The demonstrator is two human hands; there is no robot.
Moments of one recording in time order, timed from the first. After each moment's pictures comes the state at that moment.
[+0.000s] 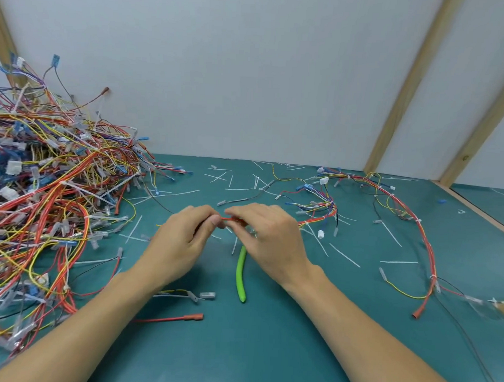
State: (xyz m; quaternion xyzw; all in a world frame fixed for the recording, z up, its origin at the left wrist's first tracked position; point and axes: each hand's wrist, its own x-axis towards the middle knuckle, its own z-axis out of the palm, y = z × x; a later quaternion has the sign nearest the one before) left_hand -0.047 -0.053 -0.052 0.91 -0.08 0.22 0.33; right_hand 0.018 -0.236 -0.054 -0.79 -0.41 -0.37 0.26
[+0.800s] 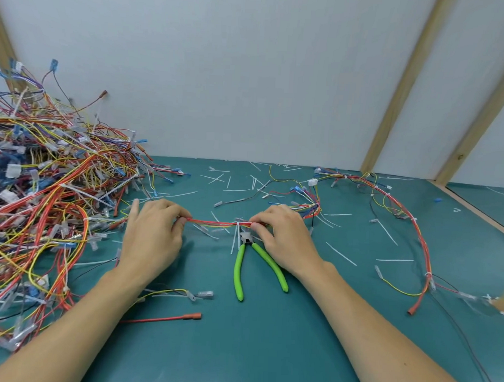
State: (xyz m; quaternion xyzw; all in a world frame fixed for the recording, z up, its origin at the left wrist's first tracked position) left_hand -0.038 -0.027 -0.063 0.95 0.09 0.26 0.17; right_hand 0.046 -0.265 -0.063 -0.91 -0.30 -0.13 0.26
